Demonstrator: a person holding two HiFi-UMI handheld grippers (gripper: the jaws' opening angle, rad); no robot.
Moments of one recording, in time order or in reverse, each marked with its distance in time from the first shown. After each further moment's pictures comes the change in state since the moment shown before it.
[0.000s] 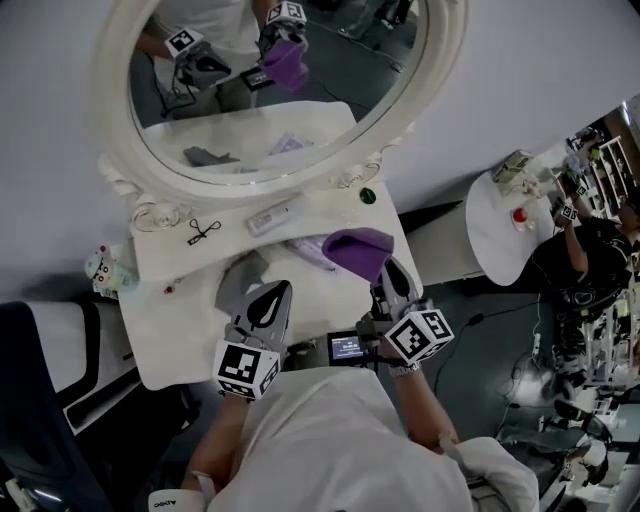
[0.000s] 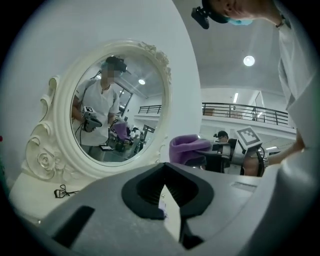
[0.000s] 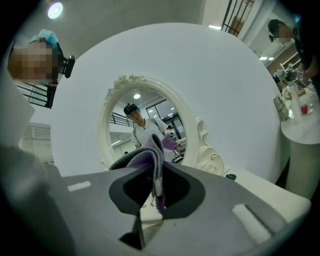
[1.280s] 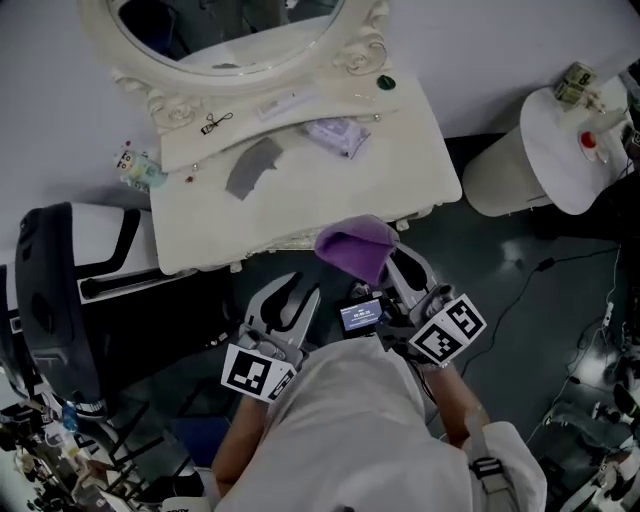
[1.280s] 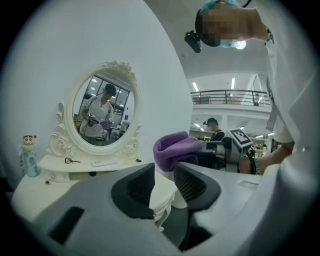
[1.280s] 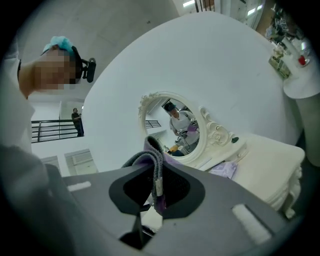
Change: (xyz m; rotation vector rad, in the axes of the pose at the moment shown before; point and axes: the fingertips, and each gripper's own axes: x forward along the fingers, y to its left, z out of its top) left arm -0.119 -0.248 -0.098 0.082 0.091 0.070; right arm -0.256 0.021 -0.061 0.238 0.091 0.346
